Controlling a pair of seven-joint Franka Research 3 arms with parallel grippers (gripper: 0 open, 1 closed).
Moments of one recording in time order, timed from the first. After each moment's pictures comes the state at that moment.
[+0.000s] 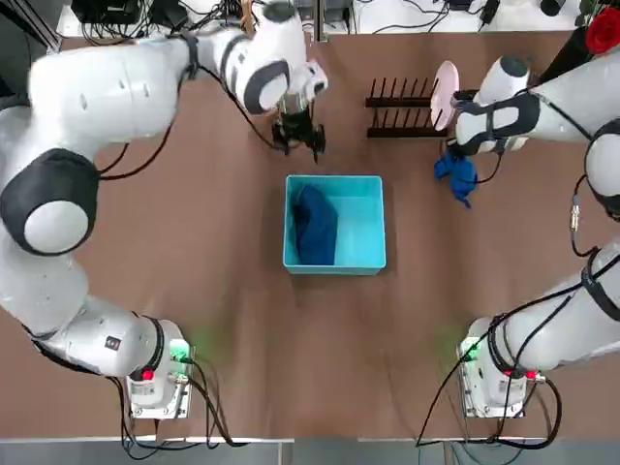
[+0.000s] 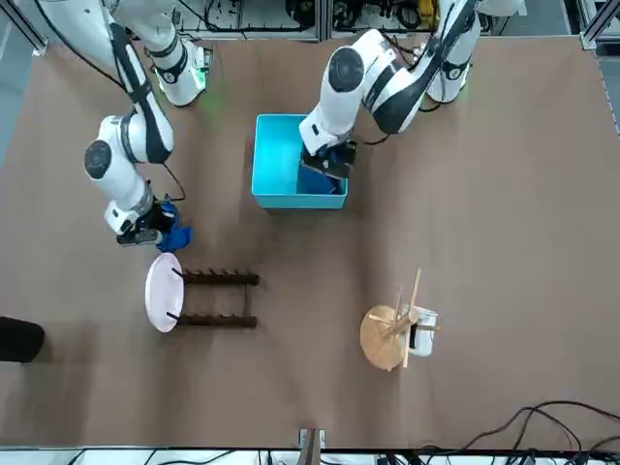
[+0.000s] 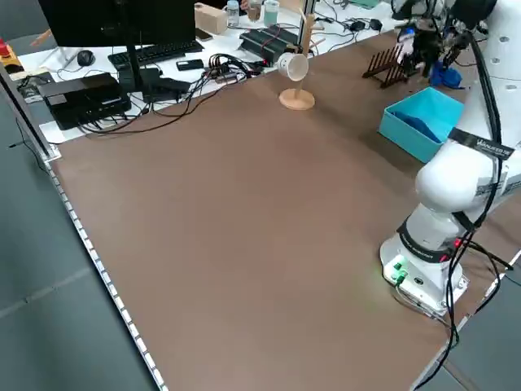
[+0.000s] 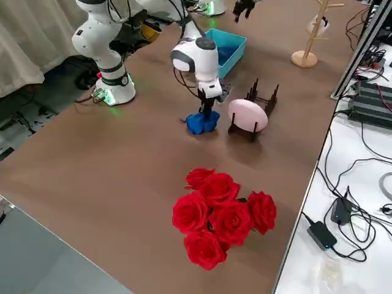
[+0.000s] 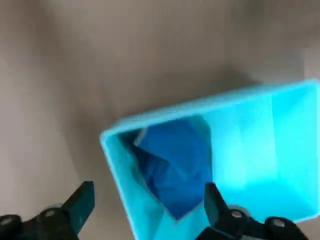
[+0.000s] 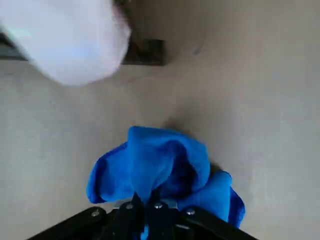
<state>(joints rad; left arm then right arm) -0.30 0.25 -0.55 -1.83 0.01 2.05 -0.57 0.22 0.20 -0.11 -2.44 0.06 2.66 0.02</state>
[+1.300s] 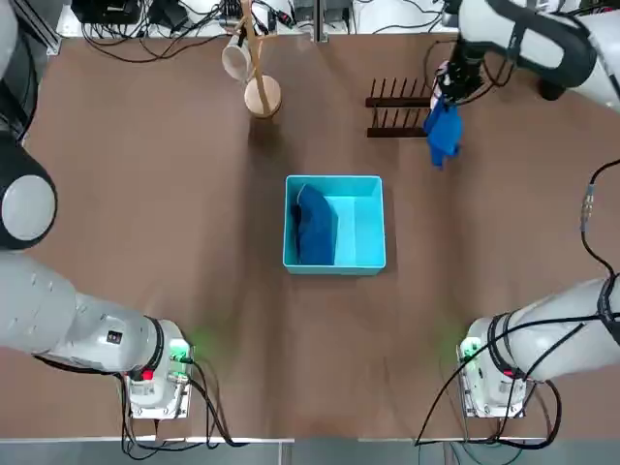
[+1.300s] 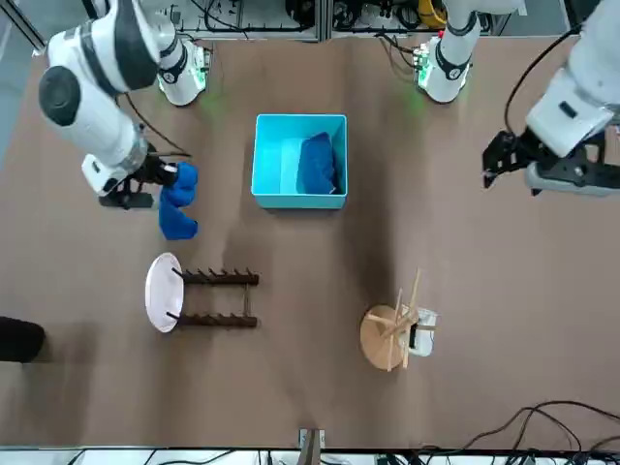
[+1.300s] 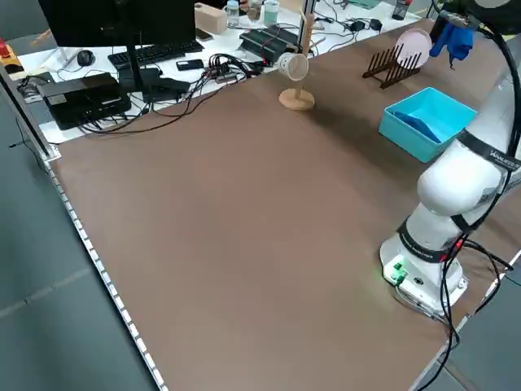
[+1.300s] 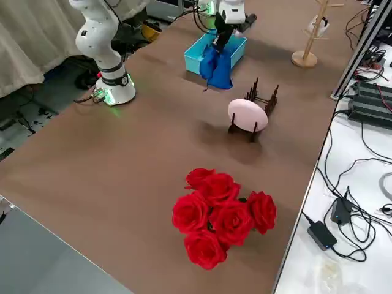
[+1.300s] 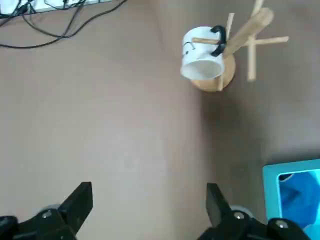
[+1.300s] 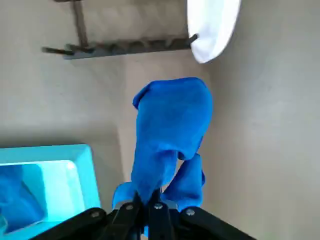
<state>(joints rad) -0.21 0.04 0.02 -1.47 0.01 1.60 -0.01 0.42 -0.04 -0.07 -2.00 0.07 1.82 0.42</state>
